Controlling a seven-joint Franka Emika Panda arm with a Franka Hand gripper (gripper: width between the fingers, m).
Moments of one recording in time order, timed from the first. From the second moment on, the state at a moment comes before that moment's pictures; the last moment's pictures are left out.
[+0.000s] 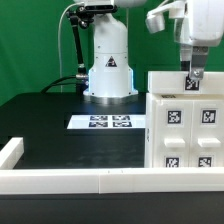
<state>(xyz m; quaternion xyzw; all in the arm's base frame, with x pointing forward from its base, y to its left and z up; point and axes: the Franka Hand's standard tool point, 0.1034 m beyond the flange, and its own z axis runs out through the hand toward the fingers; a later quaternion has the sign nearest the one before) 0.609 0.084 0.162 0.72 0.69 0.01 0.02</state>
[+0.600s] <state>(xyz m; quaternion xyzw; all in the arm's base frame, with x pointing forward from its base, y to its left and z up) 0.623 0.047 0.162 0.73 0.68 0.01 0.03</state>
